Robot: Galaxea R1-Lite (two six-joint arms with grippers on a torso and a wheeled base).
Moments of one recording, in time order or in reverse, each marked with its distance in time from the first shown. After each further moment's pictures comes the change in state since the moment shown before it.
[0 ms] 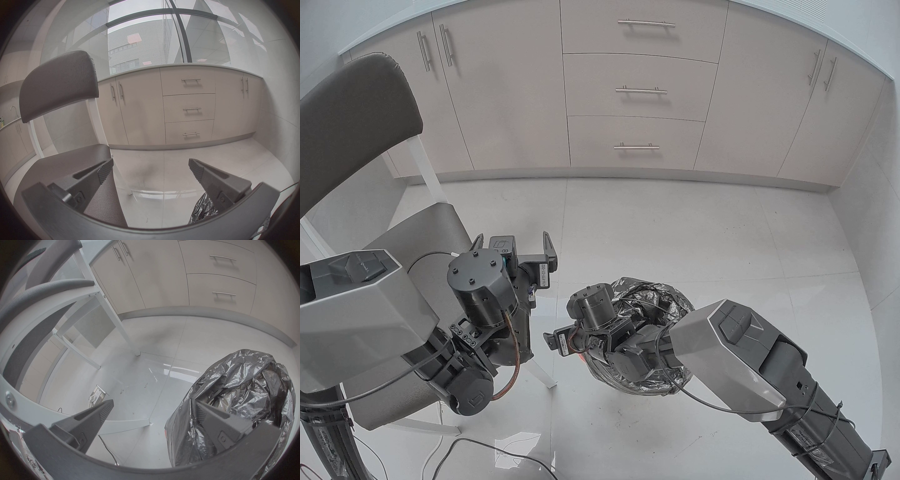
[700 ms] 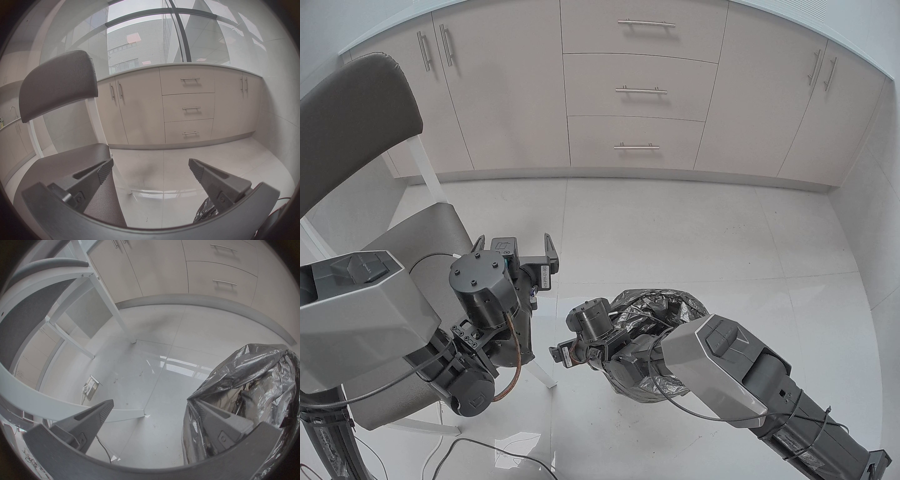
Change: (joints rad) left arm -0.004 0.005 0.001 0.000 0.000 0.000; right arm -0.009 0.102 -0.099 0.078 -0.010 -0.001
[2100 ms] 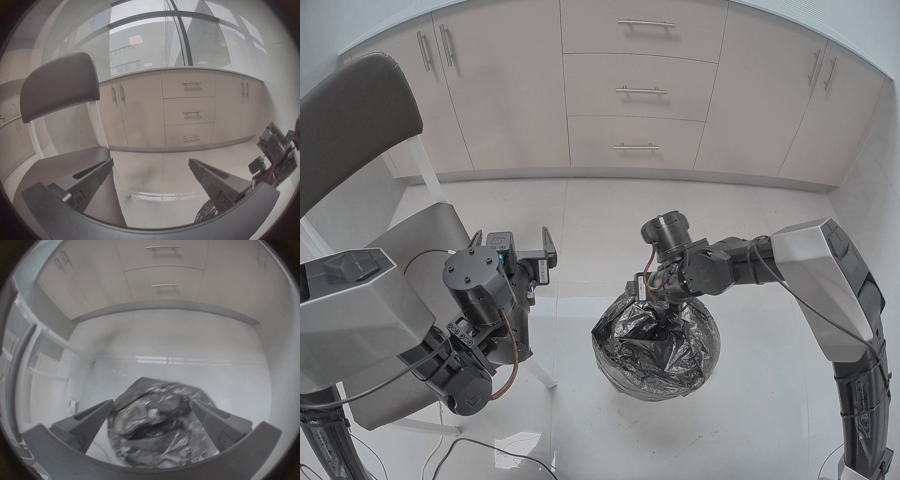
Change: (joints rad) left arm -0.001 -0.020 0.001 -0.013 0.000 0.000; right arm -0.202 -0.428 0.185 0.405 -0.091 0.146
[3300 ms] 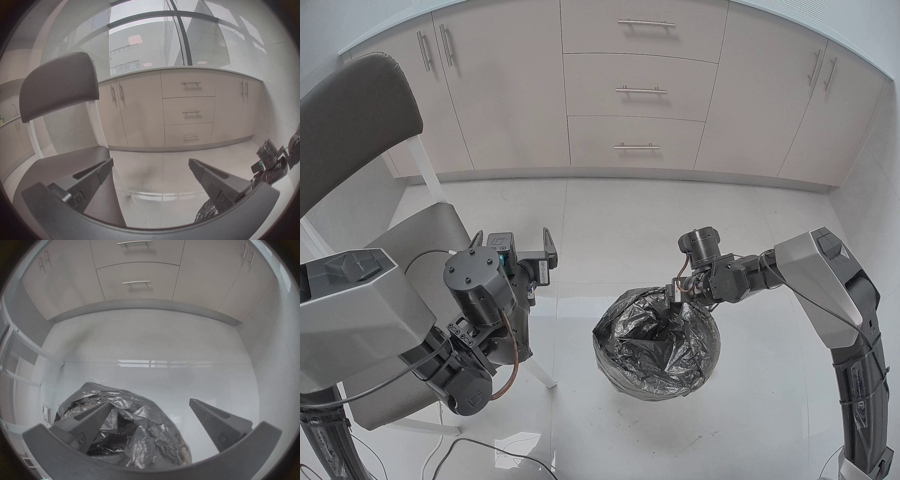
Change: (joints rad) left arm 0.001 0.003 0.000 0.000 -0.008 -0.001; right arm -0.164 0.073 0.096 -0.194 -0.095 -0.091
